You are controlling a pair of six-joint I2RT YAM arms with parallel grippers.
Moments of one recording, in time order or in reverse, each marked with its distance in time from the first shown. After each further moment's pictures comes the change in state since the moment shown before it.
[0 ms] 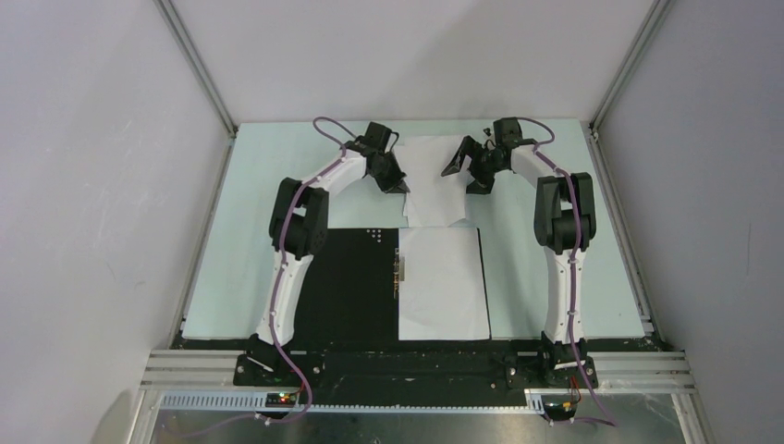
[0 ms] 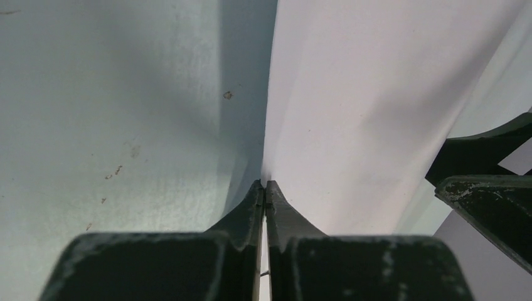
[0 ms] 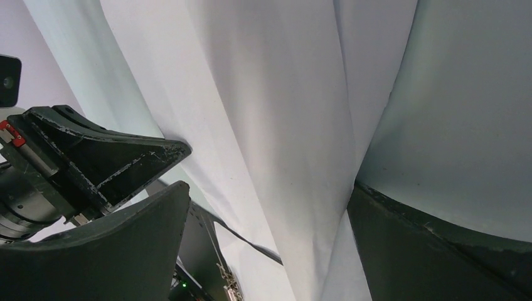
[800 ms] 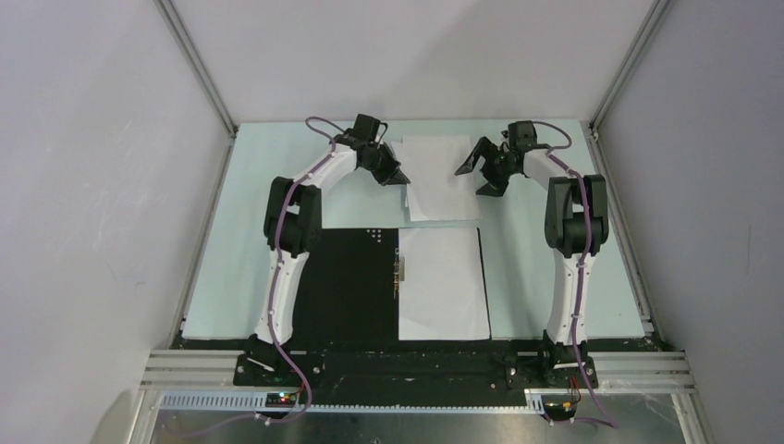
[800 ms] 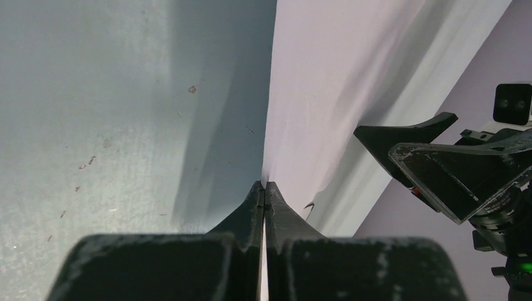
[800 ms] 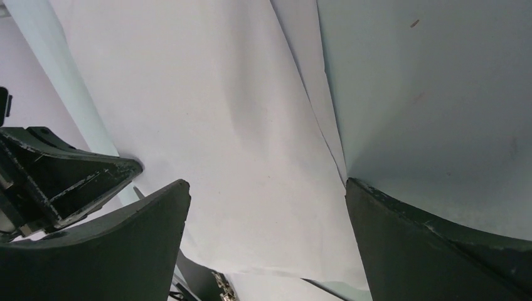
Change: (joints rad) left arm 0.056 0.000 0.047 -0.008 0.168 -0.078; right arm -0.064 -0.079 -0.130 0.077 0.045 0.050
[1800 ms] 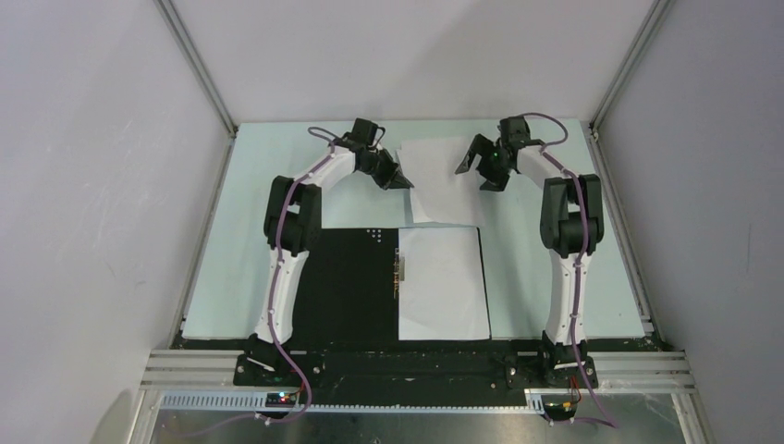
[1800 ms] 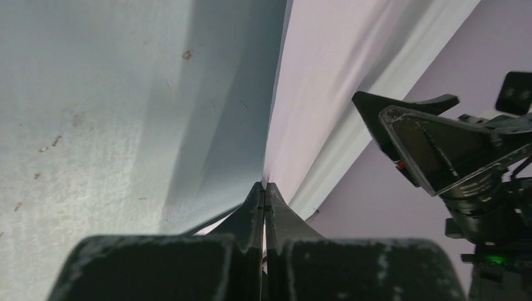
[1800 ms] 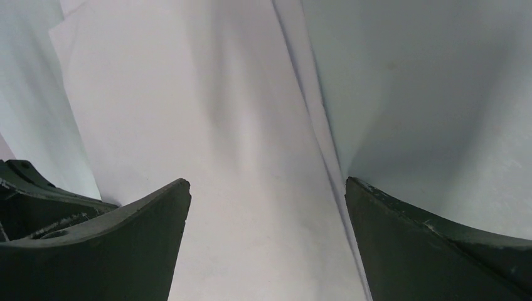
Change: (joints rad) left arm 0.018 0.019 -0.020 0.002 0.137 -0.084; right arm 0.047 0.029 0.094 -0.052 0.206 -0.076
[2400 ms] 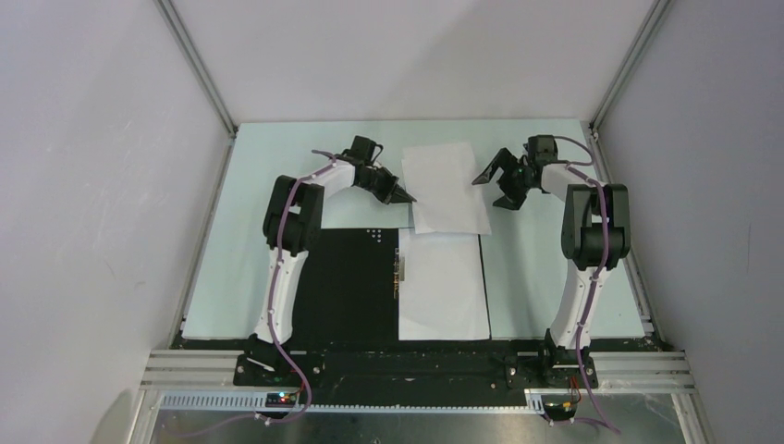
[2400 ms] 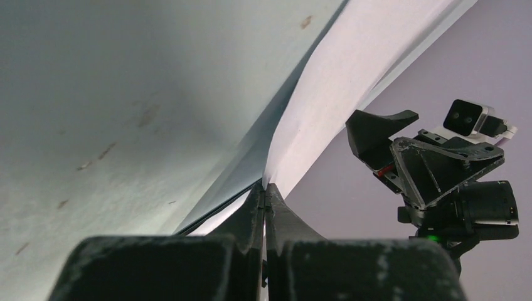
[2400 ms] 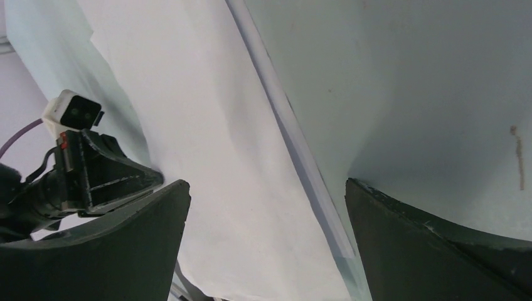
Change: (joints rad) left arm 0.006 -0.002 -0.180 0.130 0.151 -0.158; right arm -0.121 -0.204 -0.373 0.158 -0.147 0.096
